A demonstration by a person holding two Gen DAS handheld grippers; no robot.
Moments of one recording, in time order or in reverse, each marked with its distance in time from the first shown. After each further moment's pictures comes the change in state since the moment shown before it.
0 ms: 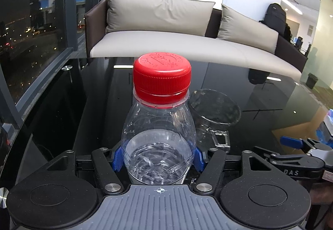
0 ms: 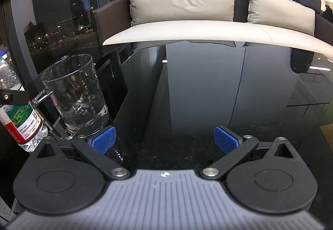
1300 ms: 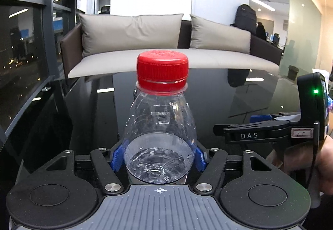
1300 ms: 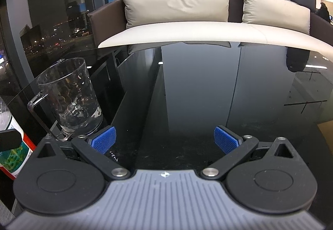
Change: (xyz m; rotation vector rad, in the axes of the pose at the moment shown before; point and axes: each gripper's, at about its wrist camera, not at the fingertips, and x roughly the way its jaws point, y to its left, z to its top) left arm -0.022 -0.052 -0.060 0.145 -0.137 -0.063; right arm -0.002 -0.008 -0.003 0.012 -0.010 -0.016
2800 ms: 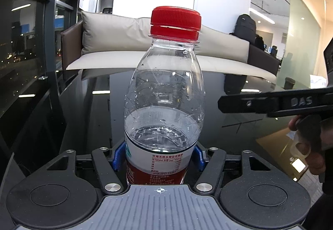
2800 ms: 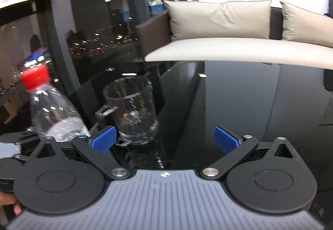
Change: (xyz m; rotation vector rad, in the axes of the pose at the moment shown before) left arm 0.008 0.015 -0.034 -0.059 -0.036 -0.046; right arm -0.057 0.021 0.023 -0.084 -0.081 0.292
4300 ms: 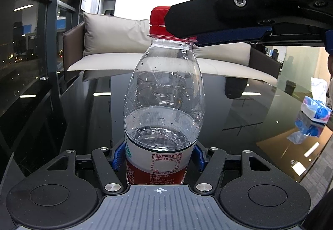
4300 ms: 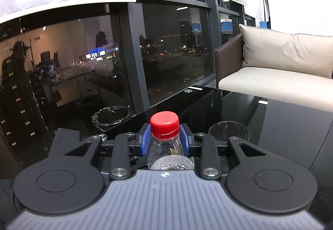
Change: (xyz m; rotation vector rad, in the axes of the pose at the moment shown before) left arm 0.003 0.002 -0.001 -0.012 -0.015 0.004; right arm -0.046 0.090 0.058 -0.187 -0.046 0.326
